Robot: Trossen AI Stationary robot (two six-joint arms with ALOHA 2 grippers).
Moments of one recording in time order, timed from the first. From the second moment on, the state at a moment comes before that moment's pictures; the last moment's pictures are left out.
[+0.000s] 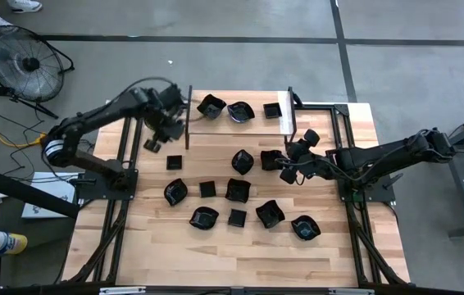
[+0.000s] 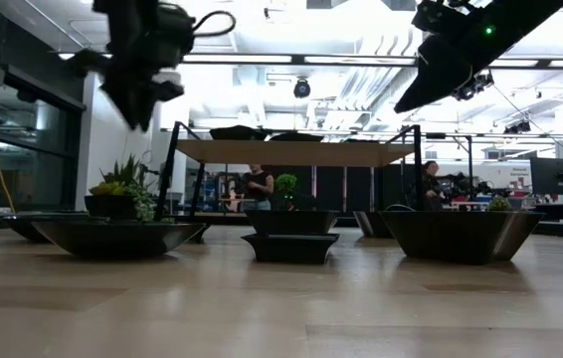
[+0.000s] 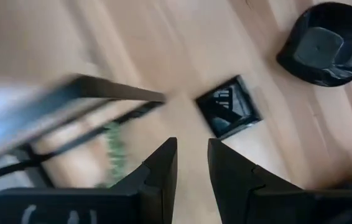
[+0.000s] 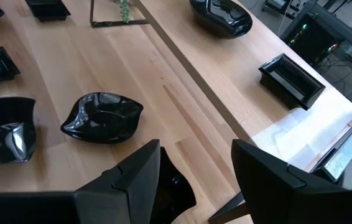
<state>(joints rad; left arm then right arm) 0.62 1.32 1.19 -1.22 0.11 1.06 0.12 1.07 0.69 -0.34 0.73 0.23</state>
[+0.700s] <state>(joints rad) 0.50 1.00 0.79 -0.92 -0.04 0.21 0.12 1.07 0.69 -0.34 0.73 0.28</state>
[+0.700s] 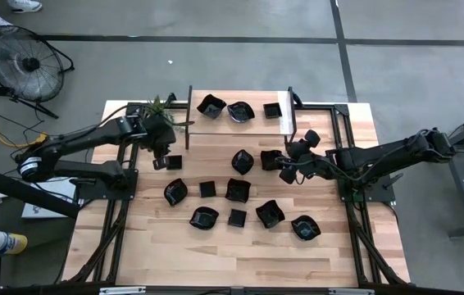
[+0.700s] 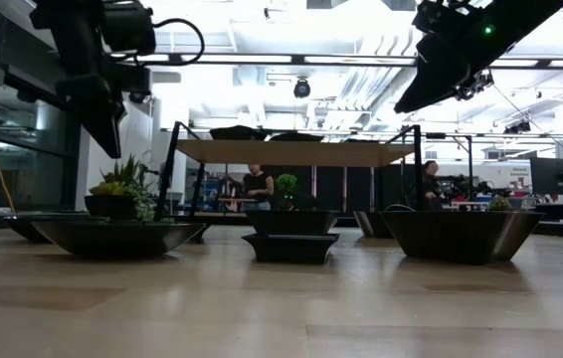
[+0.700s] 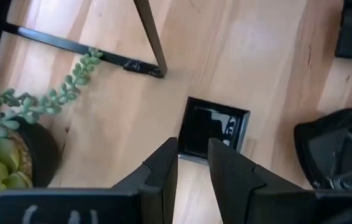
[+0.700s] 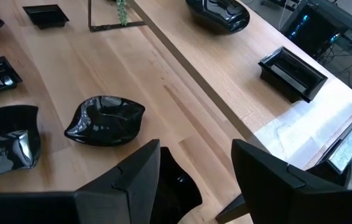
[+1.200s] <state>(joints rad) 0.38 1.00 0.62 -0.82 0.08 0.36 0.12 1.07 0.69 -0.35 0.73 0.26</state>
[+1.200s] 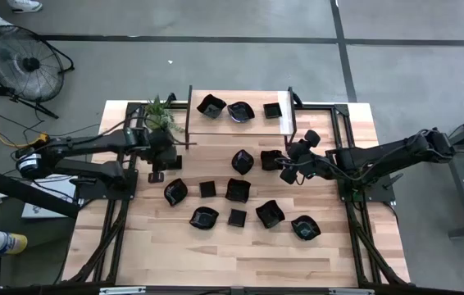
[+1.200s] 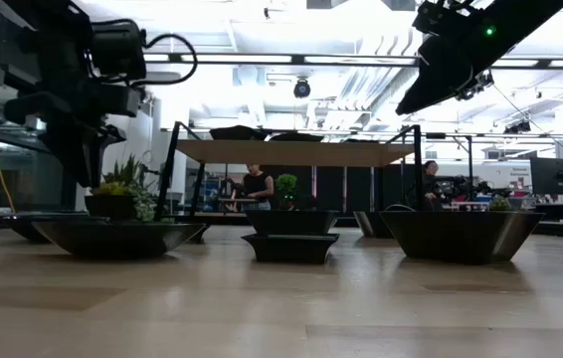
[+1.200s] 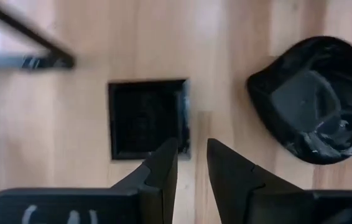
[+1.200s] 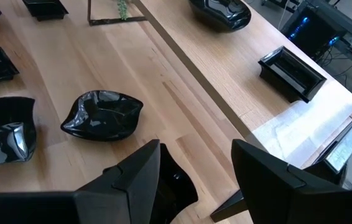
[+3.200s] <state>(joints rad) 0.11 1.38 0.62 -0.69 -0.29 0.26 0.12 1.07 0.69 -0.36 0.72 0.26</state>
